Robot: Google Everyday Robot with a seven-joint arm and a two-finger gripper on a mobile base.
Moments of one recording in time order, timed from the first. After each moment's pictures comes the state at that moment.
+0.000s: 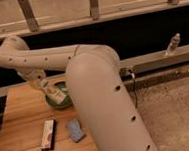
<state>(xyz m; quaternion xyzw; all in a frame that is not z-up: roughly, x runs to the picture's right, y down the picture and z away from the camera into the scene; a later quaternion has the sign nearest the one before) -0.270 -0.014 0.779 -0.23 0.05 0.18 0.96</state>
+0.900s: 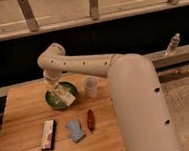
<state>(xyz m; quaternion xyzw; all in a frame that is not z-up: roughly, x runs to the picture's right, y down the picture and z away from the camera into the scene) -0.241 0.008 0.826 -0.26 -0.09 0.25 0.93</state>
